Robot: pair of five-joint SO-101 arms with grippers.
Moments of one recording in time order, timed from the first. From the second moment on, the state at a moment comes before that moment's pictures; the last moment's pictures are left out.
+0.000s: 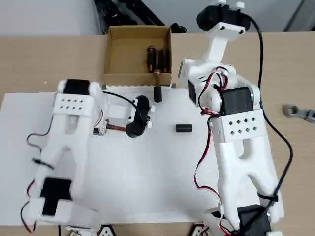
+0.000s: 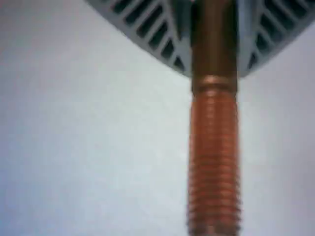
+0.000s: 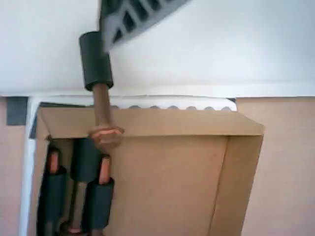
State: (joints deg) left arm 1.0 3.6 6.6 90.9 -90.4; right arm -15.0 -16.4 -3.8 66.8 -20.2
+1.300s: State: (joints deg) left arm 0.4 17.1 -18.9 98.8 3.3; right arm -15.0 -19.5 -3.8 66.8 -20.2
